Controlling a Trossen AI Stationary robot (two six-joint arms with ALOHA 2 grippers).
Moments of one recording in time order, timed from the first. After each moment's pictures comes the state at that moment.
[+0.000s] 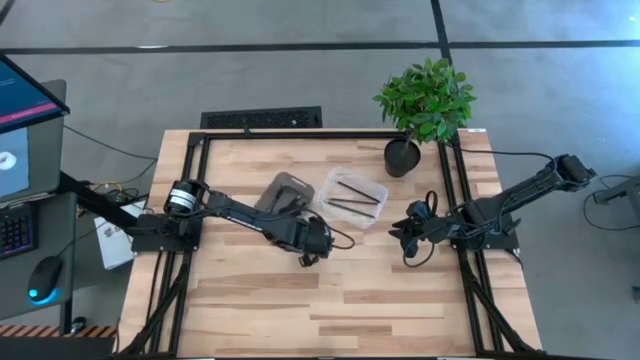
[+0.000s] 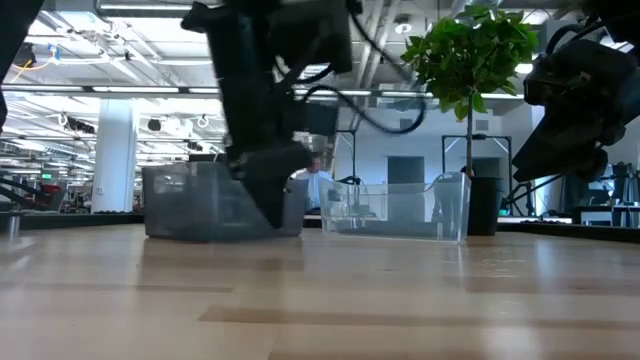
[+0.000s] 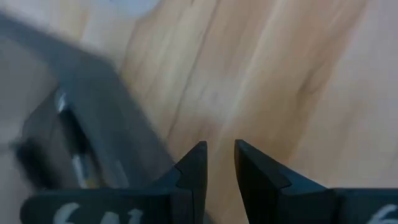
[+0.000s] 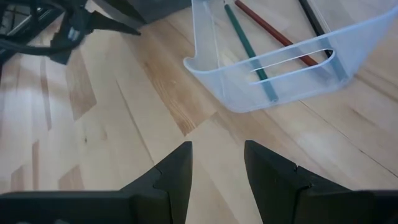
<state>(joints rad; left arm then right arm) -0.18 2.02 1.38 -0.77 -0.41 -0.52 0.38 0.81 0.28 -0.22 0.42 0.87</state>
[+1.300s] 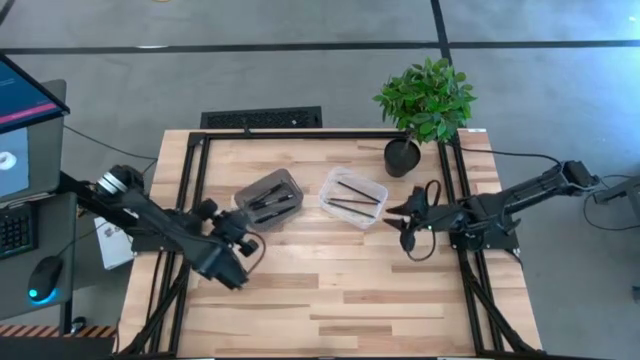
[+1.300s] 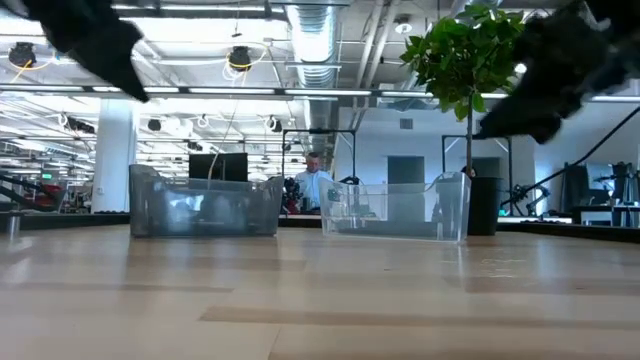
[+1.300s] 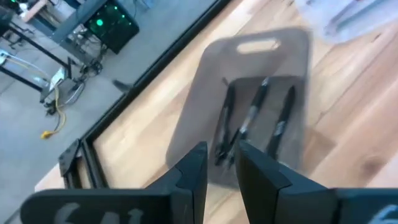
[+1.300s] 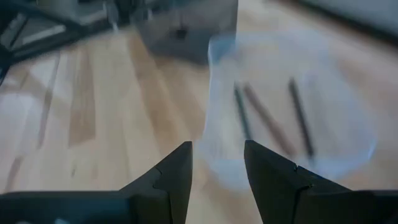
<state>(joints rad) -0.60 1.48 1.04 -1.50 -0.94 -1.49 0.30 0.77 0.32 -0.11 0.47 0.47</state>
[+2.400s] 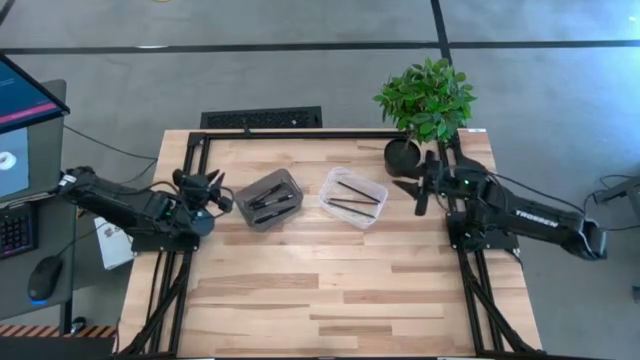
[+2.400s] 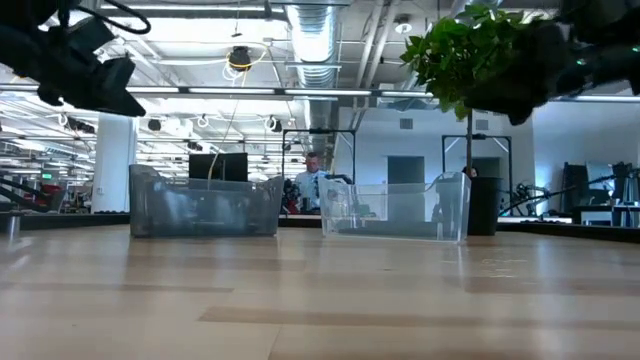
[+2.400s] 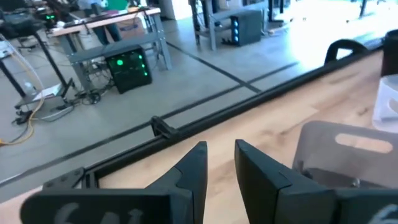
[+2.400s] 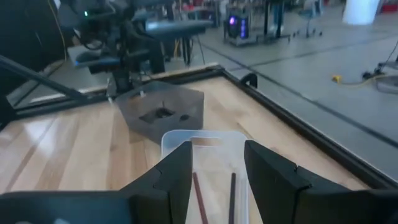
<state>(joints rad) -0.30 0.54 0.40 -0.84 -1.28 -0.86 -0.47 0.47 0.26 0.04 -0.21 0.02</state>
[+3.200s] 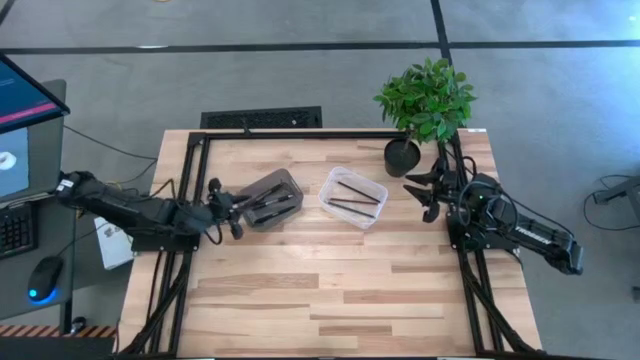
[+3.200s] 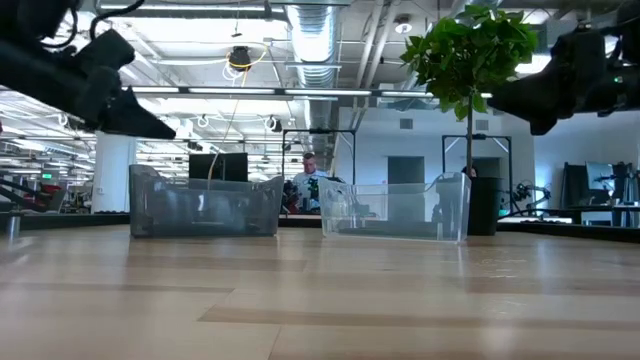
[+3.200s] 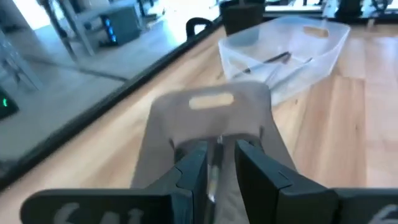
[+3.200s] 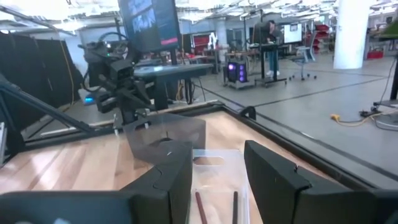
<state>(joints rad) -0.24 0.51 0.15 -0.08 -0.77 -0.22 -0.48 0.00 0.04 0.00 -0.21 0.07</state>
